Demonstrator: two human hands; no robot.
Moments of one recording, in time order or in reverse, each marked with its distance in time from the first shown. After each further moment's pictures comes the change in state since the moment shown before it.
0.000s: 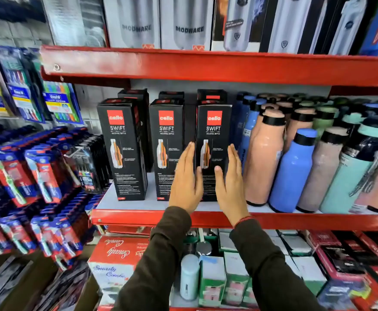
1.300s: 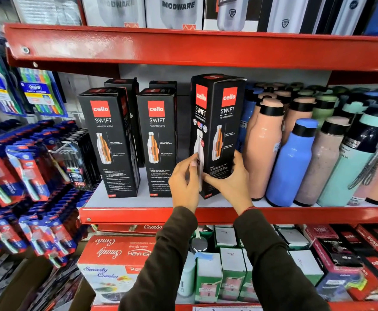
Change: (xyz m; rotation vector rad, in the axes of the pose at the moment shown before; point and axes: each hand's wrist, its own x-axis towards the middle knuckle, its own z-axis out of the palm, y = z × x) left_hand -0.010 0.002 0.035 -0.487 0.207 -0.474; right_hand 0.010 0.030 -0.011 0.207 -0.036 0.285
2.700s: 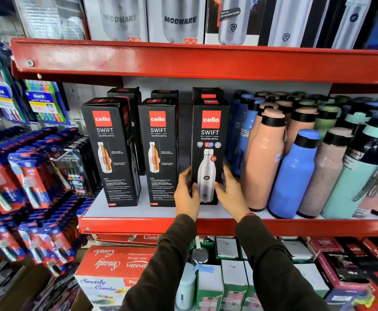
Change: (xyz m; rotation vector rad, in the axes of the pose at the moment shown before) left_hand 0.008 -0.039 0.005 0.166 -0.092 -0.089; right_hand 0.015 0.031 0.011 -0.093 -0.226 0.065
